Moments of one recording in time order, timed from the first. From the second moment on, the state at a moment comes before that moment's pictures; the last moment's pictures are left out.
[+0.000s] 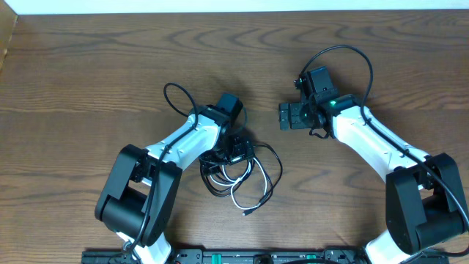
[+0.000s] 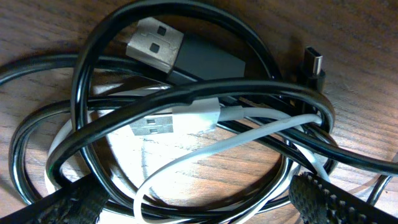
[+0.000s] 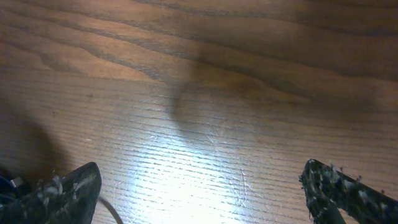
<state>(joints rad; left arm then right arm) -0.47 1.84 1.08 -0.81 0.26 -0.79 0.37 1.76 1.13 -0.49 -0.05 0.30</state>
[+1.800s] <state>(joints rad) -0.47 1.84 1.08 -0.83 0.28 -0.79 0.43 1.76 1.13 -0.53 -0.39 0.27</state>
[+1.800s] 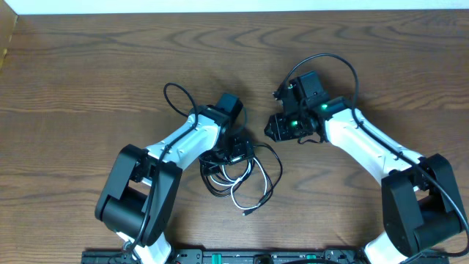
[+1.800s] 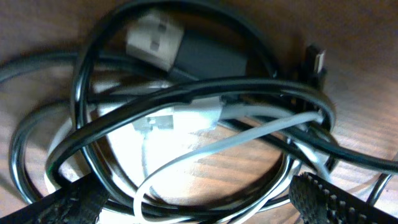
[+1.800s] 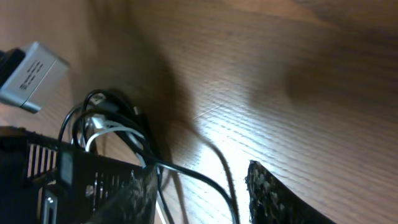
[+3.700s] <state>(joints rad) -0.41 1.63 0.85 -0.87 0.18 -0.73 0.61 1.83 1.11 -0.49 -0.21 0.21</state>
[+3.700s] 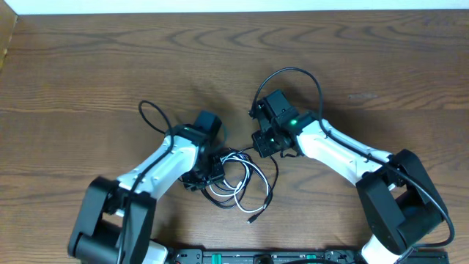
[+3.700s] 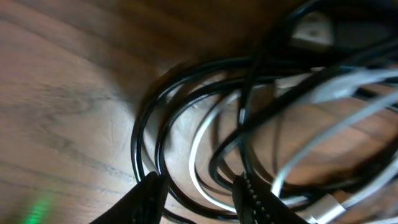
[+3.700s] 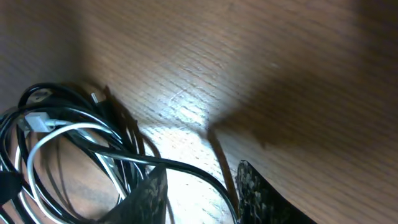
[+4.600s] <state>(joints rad) -0.32 1.26 0.93 -0.79 0.45 -0.41 0.59 1.83 1.05 -0.44 0.22 0.19</state>
